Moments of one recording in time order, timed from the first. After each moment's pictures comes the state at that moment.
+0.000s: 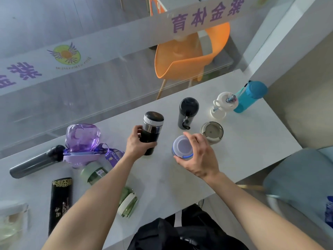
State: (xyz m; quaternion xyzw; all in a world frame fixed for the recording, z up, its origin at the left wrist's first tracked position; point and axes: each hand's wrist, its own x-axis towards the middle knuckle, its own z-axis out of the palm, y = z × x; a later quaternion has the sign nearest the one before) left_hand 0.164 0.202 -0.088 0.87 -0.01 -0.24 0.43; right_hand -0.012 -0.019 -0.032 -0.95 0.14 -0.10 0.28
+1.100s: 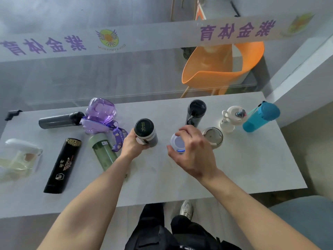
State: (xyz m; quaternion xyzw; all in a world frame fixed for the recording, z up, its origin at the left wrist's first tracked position) left_hand 0.088 0.224 -0.077 0.88 0.11 -0.16 0.43; right_hand -0.018 -0.023 0.065 -0.95 -0.05 -0.14 0.27
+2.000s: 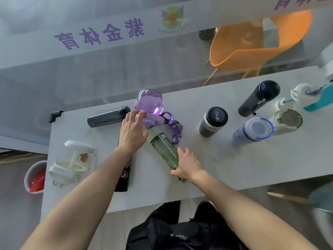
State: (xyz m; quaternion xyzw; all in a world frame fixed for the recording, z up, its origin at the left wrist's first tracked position) left_hand 0.140 0.464 -0.039 0.98 -0.14 -0.01 0.16; right_hand 0.004 0.248 -0.074 -0.94 0.07 0.29 0.19
